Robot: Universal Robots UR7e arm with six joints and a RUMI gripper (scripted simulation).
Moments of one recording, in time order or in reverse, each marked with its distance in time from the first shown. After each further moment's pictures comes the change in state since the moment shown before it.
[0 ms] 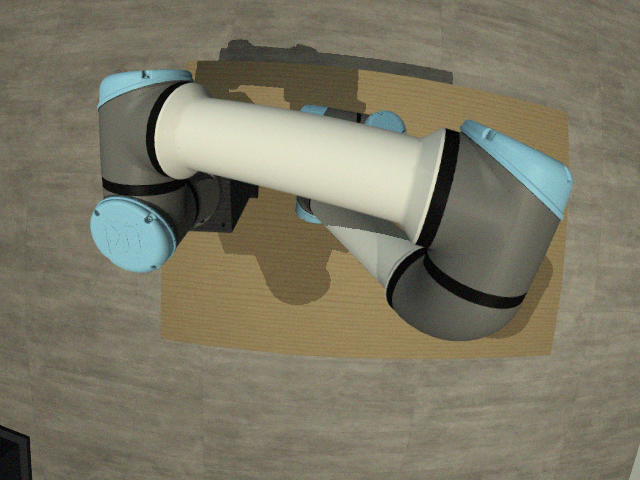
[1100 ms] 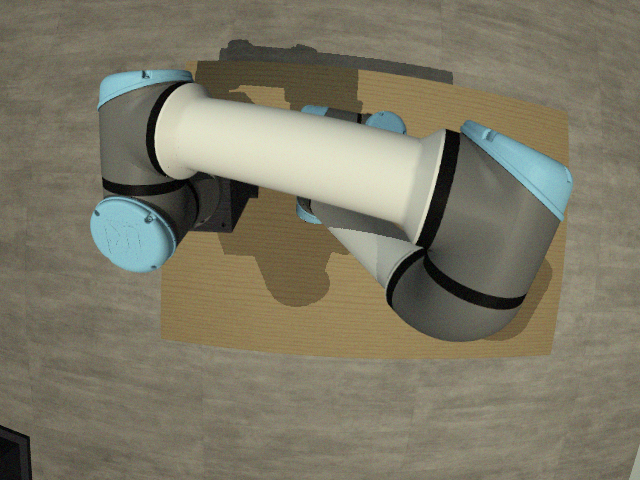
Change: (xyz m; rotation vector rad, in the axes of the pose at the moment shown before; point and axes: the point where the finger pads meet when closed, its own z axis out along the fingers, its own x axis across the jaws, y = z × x) arm -0.001 0.000 0.000 0.001 0.000 -0.115
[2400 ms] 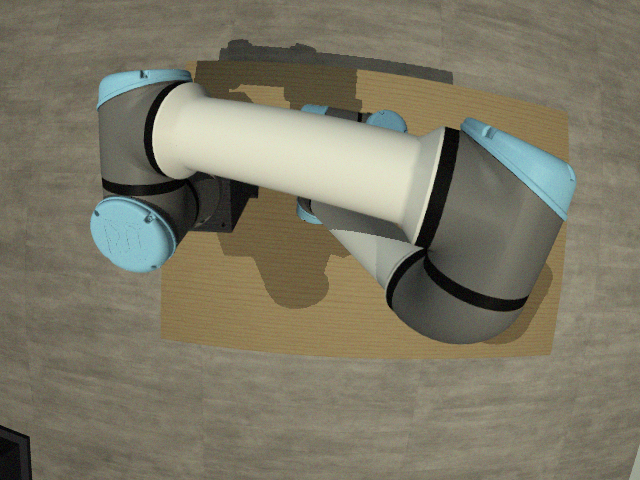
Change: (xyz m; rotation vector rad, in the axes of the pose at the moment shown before) arm 0.000 0.000 -0.006 0.000 0.000 0.000
